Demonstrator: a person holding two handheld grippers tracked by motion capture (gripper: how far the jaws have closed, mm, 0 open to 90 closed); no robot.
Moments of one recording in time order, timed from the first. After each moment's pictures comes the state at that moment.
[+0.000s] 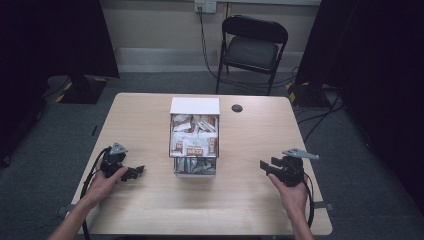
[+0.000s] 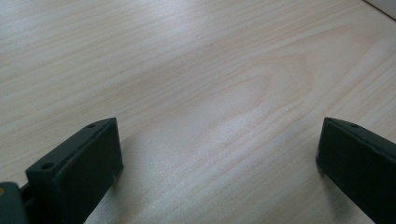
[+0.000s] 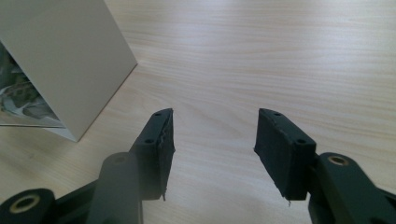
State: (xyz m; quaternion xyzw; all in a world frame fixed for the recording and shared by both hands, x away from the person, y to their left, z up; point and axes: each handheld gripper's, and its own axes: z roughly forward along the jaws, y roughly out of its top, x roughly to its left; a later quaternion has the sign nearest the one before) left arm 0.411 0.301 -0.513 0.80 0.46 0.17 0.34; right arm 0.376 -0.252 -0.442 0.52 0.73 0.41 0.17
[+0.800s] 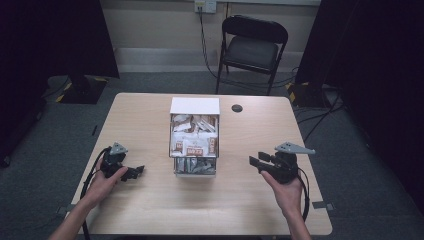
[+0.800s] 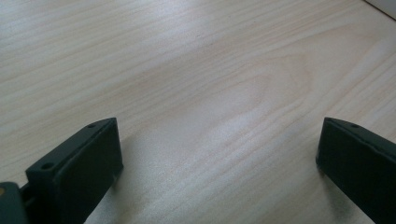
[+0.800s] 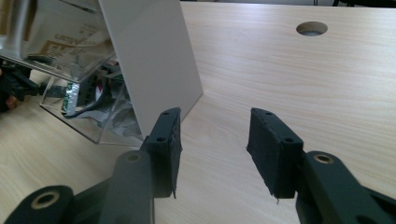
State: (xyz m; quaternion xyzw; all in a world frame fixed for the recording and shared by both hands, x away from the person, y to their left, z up) left arm 0.411 0.301 -0.513 0.80 0.46 0.17 0.34; right arm 0.366 -0.220 -0.402 0.46 0.74 0.46 0.15
